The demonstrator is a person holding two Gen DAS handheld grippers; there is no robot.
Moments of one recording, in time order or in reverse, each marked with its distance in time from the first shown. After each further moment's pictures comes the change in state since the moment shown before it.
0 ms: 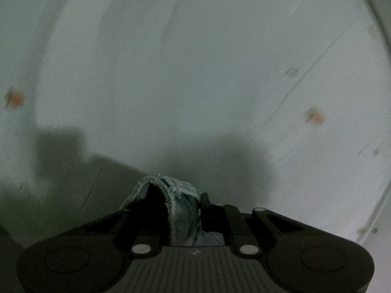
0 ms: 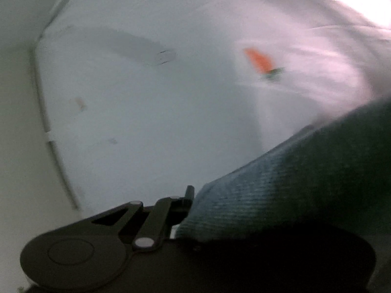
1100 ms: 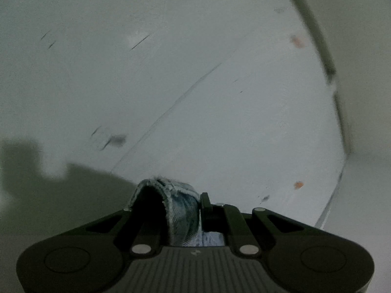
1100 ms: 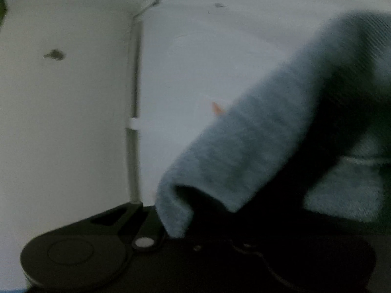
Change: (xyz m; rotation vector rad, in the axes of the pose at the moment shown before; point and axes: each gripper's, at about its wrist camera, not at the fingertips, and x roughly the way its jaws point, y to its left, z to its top) left arm 0.039 -0.237 0.093 0.102 -0.085 -0.285; right arm 0.139 0.287 0.088 -0.342 -0.045 0.272
